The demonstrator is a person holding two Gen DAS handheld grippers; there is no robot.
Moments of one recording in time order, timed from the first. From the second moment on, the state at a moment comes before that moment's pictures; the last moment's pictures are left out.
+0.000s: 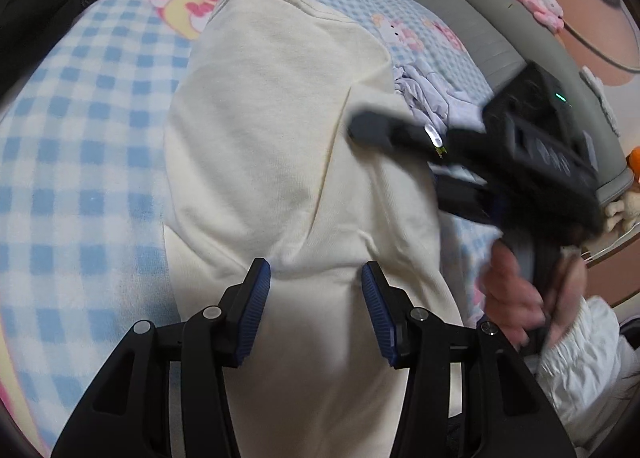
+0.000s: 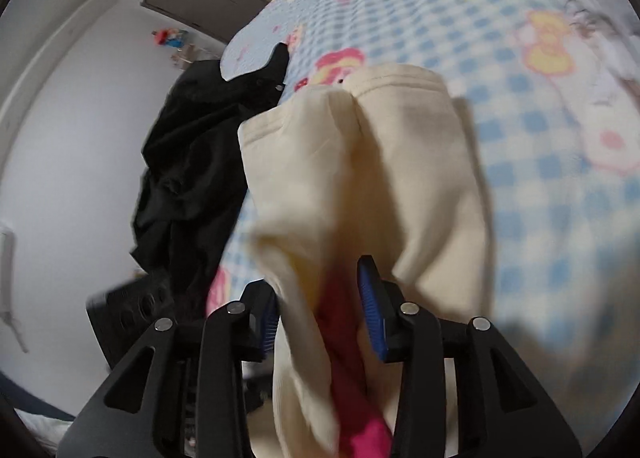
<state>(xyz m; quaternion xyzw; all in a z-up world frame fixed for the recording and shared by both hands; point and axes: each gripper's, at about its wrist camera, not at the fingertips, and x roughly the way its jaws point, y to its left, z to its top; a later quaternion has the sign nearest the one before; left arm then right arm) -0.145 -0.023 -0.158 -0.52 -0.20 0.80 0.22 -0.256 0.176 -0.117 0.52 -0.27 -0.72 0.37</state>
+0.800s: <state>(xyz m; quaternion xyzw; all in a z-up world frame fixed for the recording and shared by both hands) -0.232 -0.058 -0.115 -0.47 -0.18 0.86 0.13 -0.278 0.184 -0.072 0.48 -0.10 -0.83 0.26</state>
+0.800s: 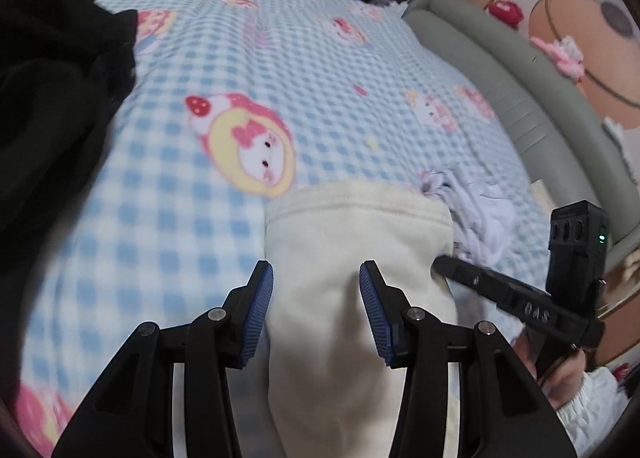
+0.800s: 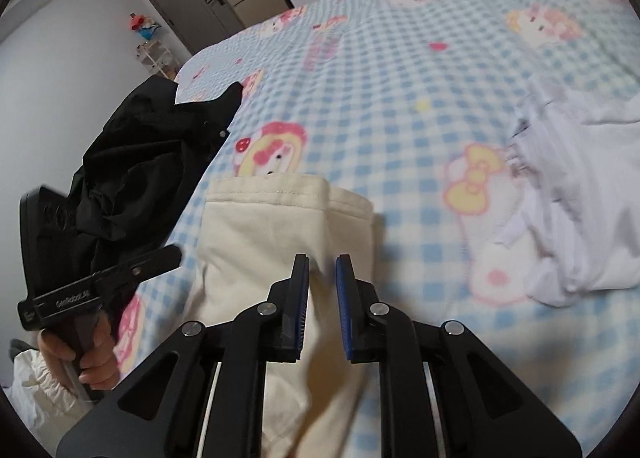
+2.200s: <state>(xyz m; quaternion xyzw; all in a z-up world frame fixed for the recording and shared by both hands) -0.091 -0.062 -0.126 -0.50 -0.24 0.82 0.16 -0.151 0.223 -0.065 0.51 -0.12 -0.81 0.26</state>
